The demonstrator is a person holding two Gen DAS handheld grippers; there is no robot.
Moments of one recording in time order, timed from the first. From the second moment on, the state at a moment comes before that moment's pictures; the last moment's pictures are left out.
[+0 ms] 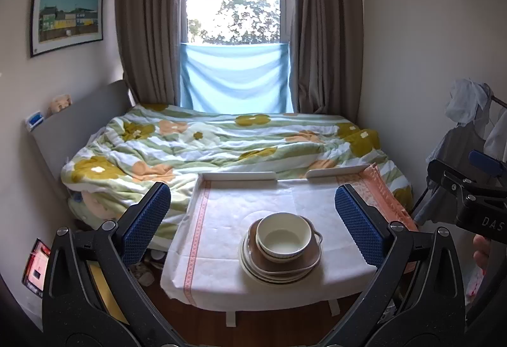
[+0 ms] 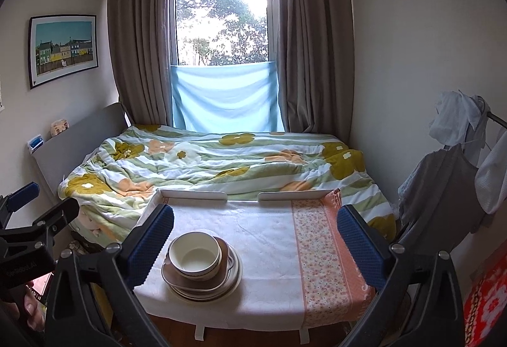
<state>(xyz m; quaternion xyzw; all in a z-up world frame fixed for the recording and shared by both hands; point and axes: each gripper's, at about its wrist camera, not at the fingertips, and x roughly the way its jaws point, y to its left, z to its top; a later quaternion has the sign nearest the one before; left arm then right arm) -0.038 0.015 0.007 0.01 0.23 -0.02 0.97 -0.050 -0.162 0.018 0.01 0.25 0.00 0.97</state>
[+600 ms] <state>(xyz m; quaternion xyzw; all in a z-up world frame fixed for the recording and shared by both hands) -0.039 0.016 0.010 0.01 0.23 -0.01 0.97 -0.045 -0.160 0.018 0.01 0.25 0.00 0.97</state>
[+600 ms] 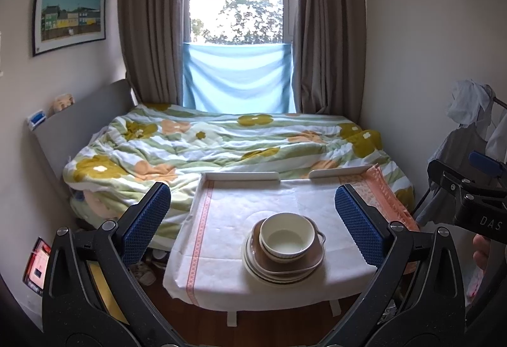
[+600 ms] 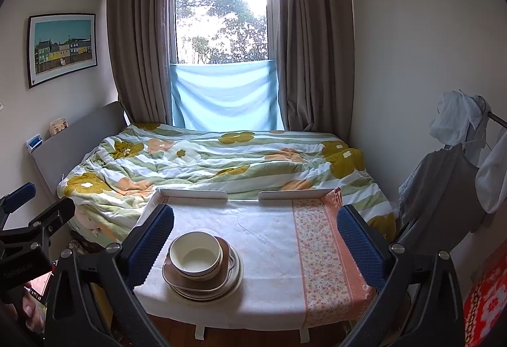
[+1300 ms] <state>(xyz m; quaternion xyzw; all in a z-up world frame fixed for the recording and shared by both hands) -0.041 0.020 0.012 0.01 0.23 0.00 0.97 -0.041 -0.156 0.017 0.01 0.25 -0.01 0.97</state>
